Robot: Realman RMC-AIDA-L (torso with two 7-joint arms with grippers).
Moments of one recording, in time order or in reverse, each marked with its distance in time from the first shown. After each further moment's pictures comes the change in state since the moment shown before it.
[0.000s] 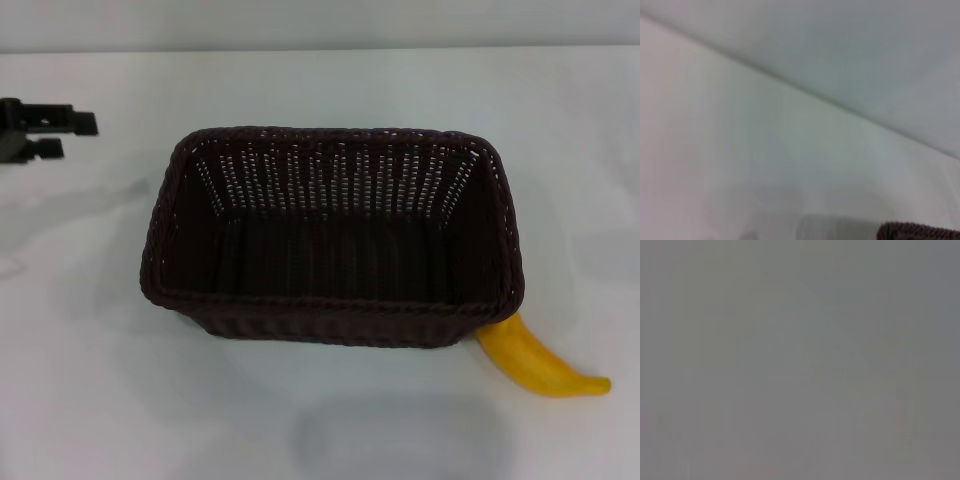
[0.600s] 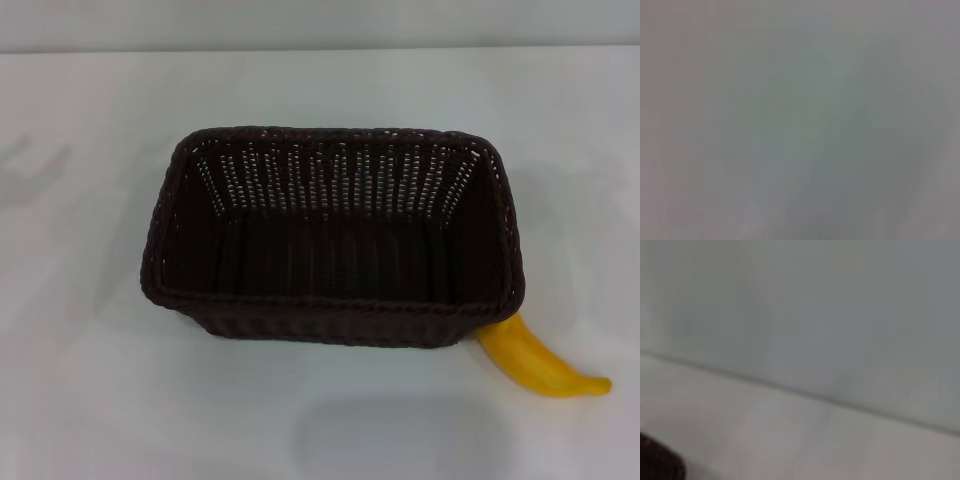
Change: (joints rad) left arm 0.192 -0.065 -0.252 -0.001 -0.451 -0.049 0.664; right arm 0.192 -0.006 0.362 0.526 -1.246 0.637 1.166
